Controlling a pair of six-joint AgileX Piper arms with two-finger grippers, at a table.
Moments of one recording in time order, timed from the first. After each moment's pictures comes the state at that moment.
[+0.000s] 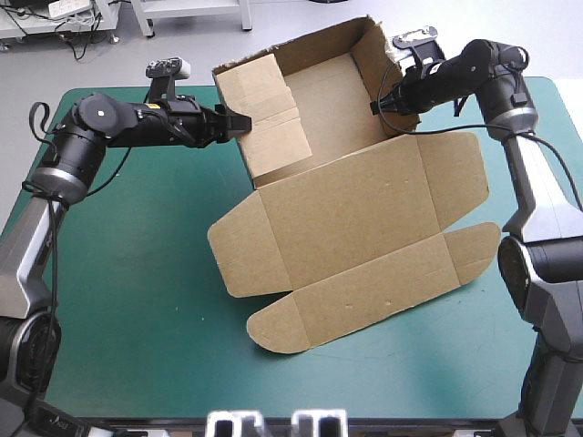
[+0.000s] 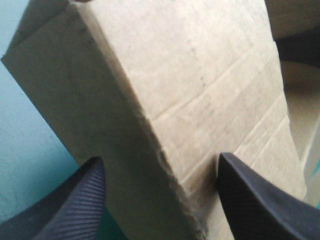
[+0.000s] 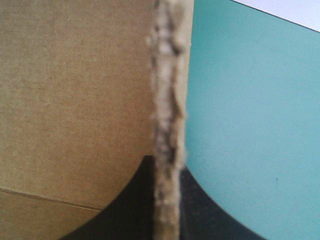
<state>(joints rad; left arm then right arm) -0.15 1.64 -1.58 -0.78 0.87 0.38 0.13 2.01 -2.17 0.40 1.09 -0.41</state>
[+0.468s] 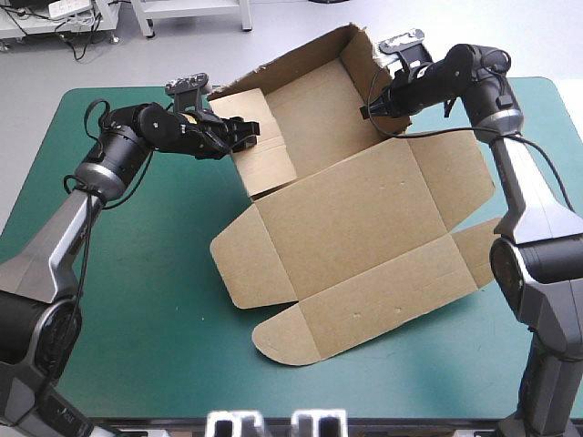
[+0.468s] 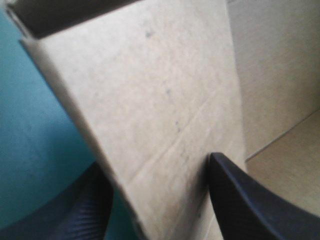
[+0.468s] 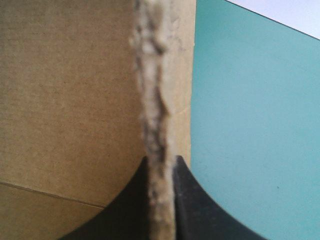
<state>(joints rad) -0.28 1.72 -1.60 -0.40 0.79 -0.07 0.18 2.01 -2.17 0.35 1.07 -0.40</state>
